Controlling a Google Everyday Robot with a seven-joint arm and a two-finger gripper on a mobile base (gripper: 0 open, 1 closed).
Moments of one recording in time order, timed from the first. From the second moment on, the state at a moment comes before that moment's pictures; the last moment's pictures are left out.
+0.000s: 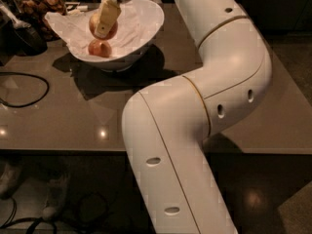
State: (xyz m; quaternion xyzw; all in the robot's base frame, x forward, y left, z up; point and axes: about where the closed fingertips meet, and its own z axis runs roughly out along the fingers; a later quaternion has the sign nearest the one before) arm 0.723 0.134 0.979 -0.69 0.65 0.14 0.28
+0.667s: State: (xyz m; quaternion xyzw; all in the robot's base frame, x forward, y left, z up) arm 0.693 0.137 0.986 -0.69 0.65 0.15 0.27
